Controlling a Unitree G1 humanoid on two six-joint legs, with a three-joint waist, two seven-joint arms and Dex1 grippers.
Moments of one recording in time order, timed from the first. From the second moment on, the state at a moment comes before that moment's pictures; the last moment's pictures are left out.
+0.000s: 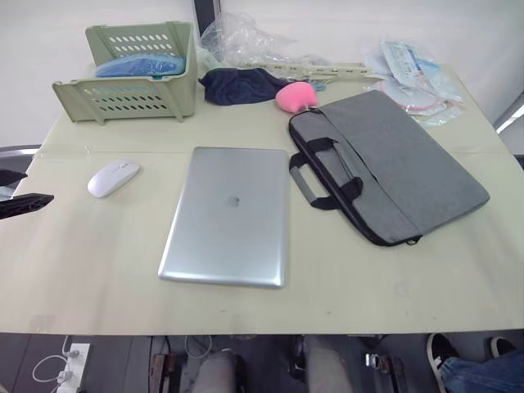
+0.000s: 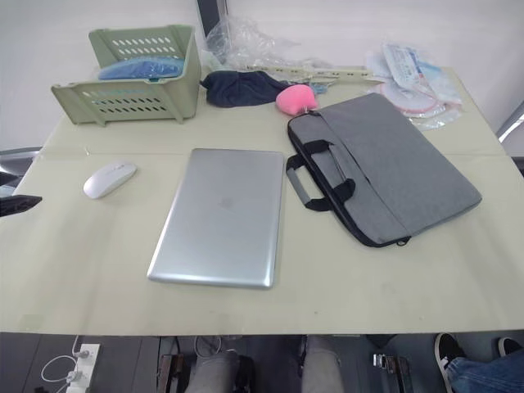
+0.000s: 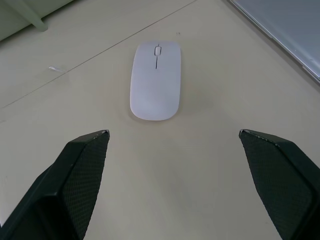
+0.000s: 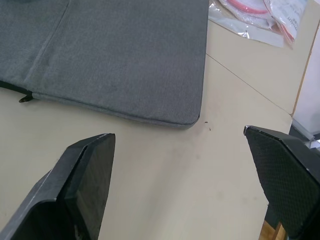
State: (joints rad) left arm -0.85 1.26 0.19 1.15 -0.12 0.05 -1.34; right arm -0.24 -1.40 -0.56 0.78 0.33 0.04 1.39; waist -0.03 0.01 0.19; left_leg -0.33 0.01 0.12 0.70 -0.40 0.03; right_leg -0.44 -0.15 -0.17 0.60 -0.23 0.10
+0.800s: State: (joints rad) left arm -0.84 1.26 0.20 1.15 -0.12 0.06 -1.36; right arm -0.27 -1.40 -0.54 0.79 0.33 0.04 1.39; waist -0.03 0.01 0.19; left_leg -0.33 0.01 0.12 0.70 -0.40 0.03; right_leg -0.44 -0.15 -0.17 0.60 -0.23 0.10
